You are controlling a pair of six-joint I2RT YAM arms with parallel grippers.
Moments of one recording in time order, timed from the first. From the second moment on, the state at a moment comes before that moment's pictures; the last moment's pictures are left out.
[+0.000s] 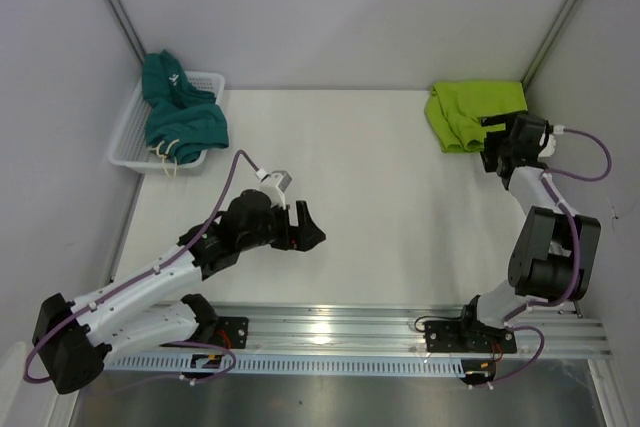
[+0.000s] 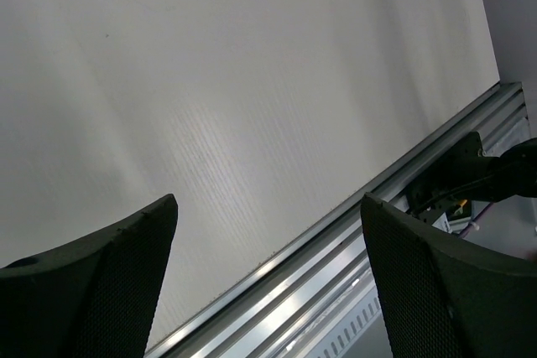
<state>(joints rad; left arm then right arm) -0.80 0.92 0.66 -0.31 0.07 -0.66 -0.24 1.61 1.05 0.02 -0.03 1.25</state>
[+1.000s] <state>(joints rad) -0.39 0.98 0.96 -0.48 -0.09 -0.51 0.52 1.15 0.58 0.11 0.02 0.62</state>
